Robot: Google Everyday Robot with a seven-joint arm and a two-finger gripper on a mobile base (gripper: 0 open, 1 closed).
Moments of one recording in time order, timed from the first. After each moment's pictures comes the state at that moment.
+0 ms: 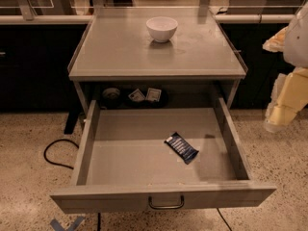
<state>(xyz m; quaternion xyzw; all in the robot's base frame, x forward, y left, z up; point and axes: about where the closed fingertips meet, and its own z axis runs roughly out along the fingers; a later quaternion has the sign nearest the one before) 0.438 -0.217 0.977 -0.60 0.78 -0.04 0.16</state>
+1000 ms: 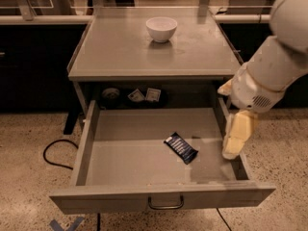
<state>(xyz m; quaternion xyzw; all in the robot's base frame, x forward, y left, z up) 0.458 -0.178 0.853 -0.64 0.76 0.06 0.13</state>
